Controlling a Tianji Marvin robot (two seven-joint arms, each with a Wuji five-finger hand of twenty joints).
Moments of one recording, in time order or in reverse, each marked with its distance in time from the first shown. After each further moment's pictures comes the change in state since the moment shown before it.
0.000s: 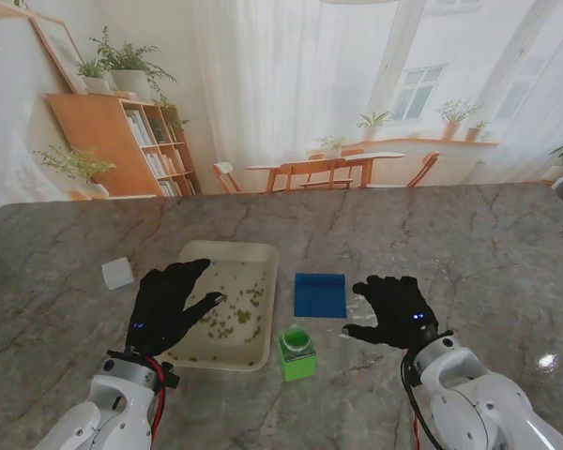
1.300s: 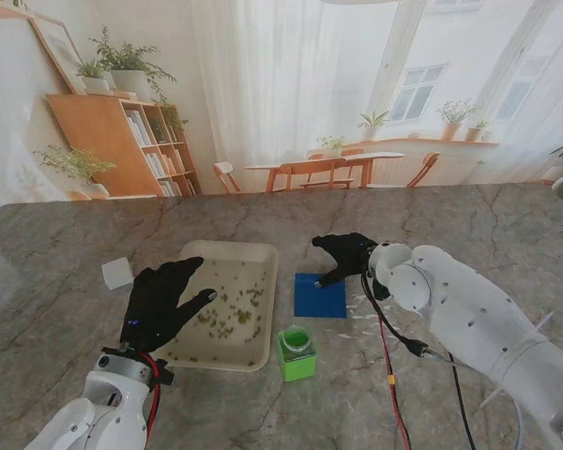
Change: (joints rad) left arm -0.005 0.000 -0.022 0.003 -0.013 0.012 -0.022; right arm 0.939 -0.002 -0.660 0.819 0.345 -0.183 0.187; left_hand 0.000 0.000 0.000 0.000 0.000 0.000 0.000 0.000 0.000 -0.001 0.000 0.000 0.010 0.000 0.000 0.009 0.000 0.000 0.000 0.000; right_hand -0.146 -0.047 0.180 0.000 -0.309 0.126 -0.145 0.149 -0.230 0.048 0.012 0.163 -0.127 -0.037 0.109 0.010 0.067 -0.083 0.261 -0.091
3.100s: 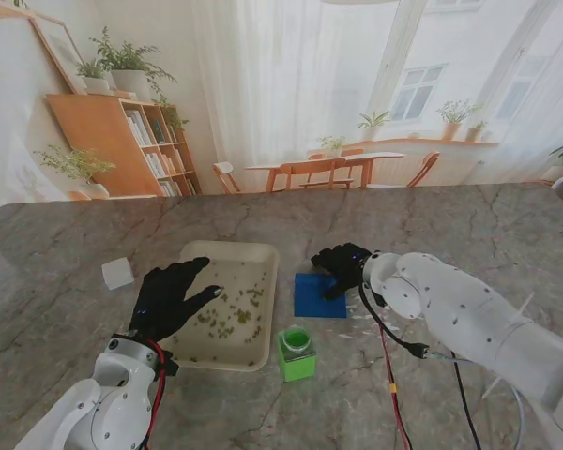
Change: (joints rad) left arm -0.095 0.005 0.028 0.071 -0.067 0.027 -0.102; right arm 0.144 -0.011 -0.315 0.161 -0.030 -0.025 -0.143; left_hand 0.000 0.000 0.000 0.000 0.000 0.000 0.000 0.000 0.000 0.000 0.000 0.000 0.000 0.000 0.000 0.000 0.000 0.000 0.000 0.000; right_hand -0.001 -0.033 0.116 -0.001 0.072 0.004 0.123 0.084 0.001 0.007 0.144 0.106 -0.012 0.060 0.088 0.010 0.072 0.012 0.170 -0.039
